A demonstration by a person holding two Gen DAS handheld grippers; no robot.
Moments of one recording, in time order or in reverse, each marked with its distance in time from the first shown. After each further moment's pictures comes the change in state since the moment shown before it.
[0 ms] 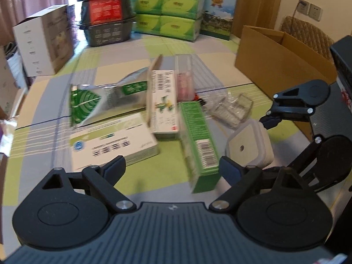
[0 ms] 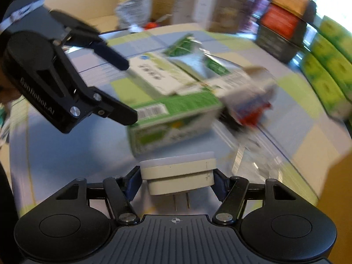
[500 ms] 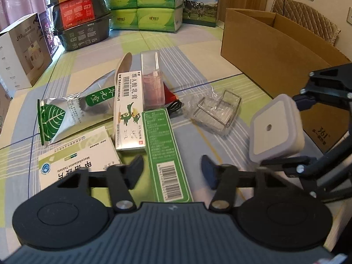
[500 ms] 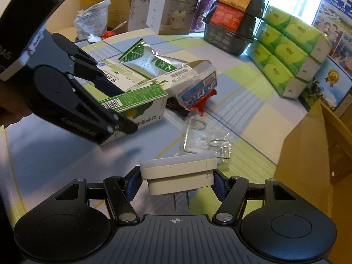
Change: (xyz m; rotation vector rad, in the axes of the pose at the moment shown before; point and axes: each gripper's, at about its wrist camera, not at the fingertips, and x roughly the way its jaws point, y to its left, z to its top) left arm 0.044 -0.038 0.021 0.086 0.057 0.015; right arm -0.043 -0.005 -0.021 0.103 -0.032 -0.194
